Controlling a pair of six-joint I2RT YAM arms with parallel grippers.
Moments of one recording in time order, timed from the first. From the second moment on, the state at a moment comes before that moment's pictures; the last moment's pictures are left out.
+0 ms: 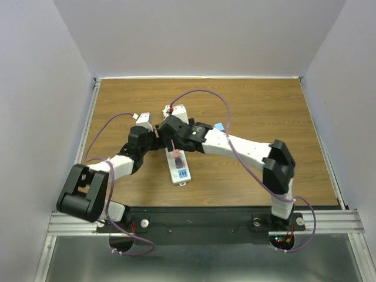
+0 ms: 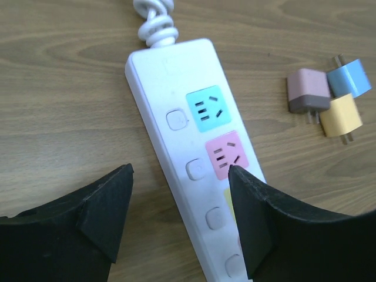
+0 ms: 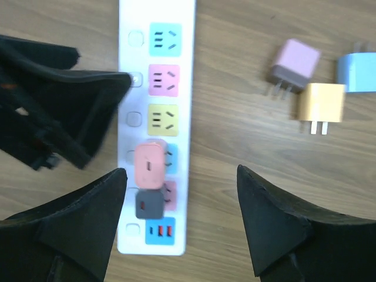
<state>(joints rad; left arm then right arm) -0.32 1.40 0.49 0.44 0.06 -0.41 1.04 1.96 1.73 -0.72 0.55 0.58</state>
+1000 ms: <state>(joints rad) -0.76 1.81 1.07 0.20 -0.35 -0.34 0.39 1.21 1.07 -0.38 0.21 0.45</state>
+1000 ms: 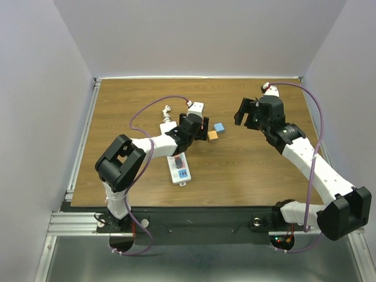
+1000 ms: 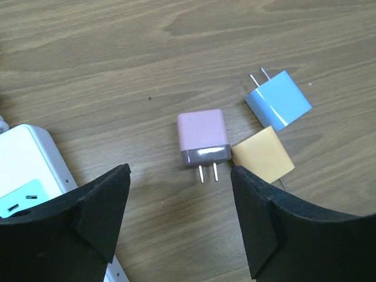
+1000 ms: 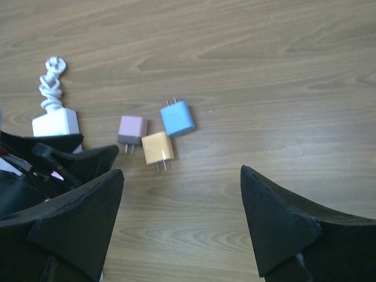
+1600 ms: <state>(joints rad) -0.78 1.95 1.14 0.17 -0.30 -0.29 0.34 1.21 1.01 -0.35 0.11 0.45</state>
